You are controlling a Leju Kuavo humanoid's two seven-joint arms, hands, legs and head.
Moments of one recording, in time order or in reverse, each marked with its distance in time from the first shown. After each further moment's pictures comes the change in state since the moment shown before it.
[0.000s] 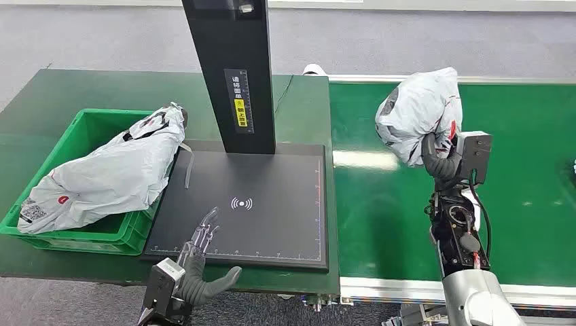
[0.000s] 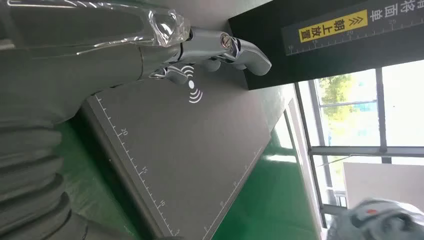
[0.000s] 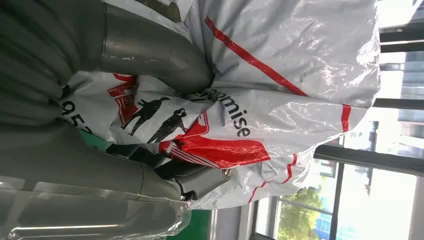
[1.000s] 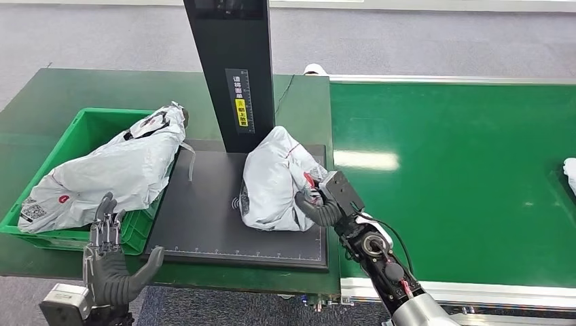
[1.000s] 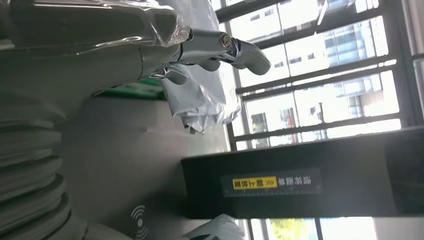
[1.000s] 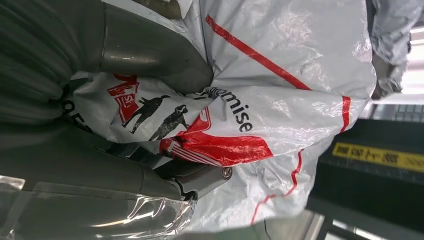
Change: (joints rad) left arm 0.132 0.035 0.193 -0.308 0.044 0.186 -0.119; right arm 0.095 0.100 0.579 -0.015 -0.052 0.286 0.140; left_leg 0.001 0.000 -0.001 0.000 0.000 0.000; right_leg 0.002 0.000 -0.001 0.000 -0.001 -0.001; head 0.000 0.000
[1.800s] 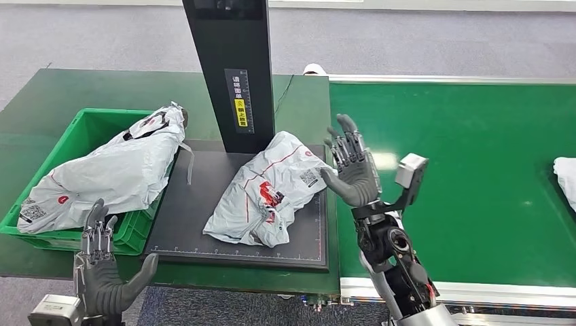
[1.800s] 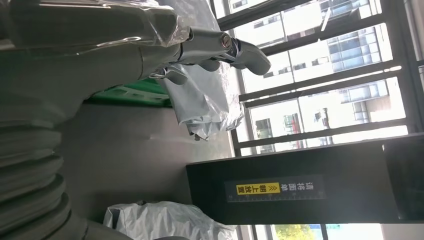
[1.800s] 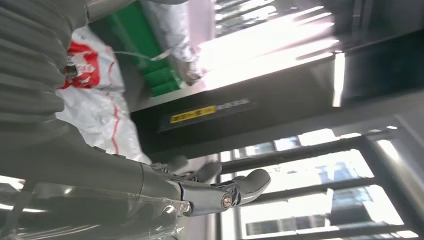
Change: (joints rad) left arm 0.063 -0.036 0.036 -0.065 -0.035 -0.005 0.013; right arm 0.111 -0.003 -0.137 -0.355 -0.406 -0.005 -0.126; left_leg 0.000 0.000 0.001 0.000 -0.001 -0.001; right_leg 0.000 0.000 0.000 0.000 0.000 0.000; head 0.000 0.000
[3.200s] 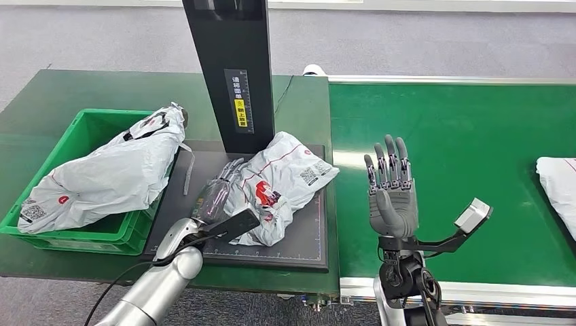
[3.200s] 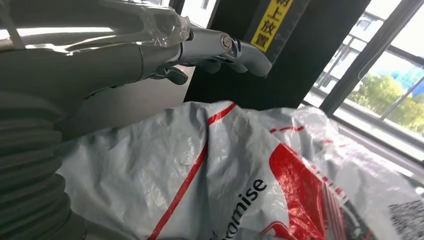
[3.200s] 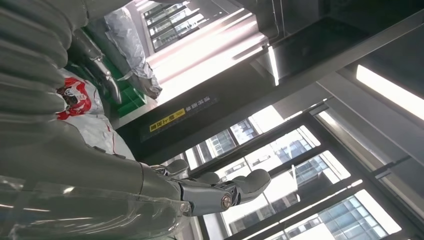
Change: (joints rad) left arm -0.769 0.066 -0.390 0.931 -0.619 0.088 0.278; right arm 0.247 0.108 -0.268 -0.238 -0.125 0.160 0.072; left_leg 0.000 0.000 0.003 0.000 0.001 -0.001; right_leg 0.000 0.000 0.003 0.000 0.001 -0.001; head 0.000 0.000
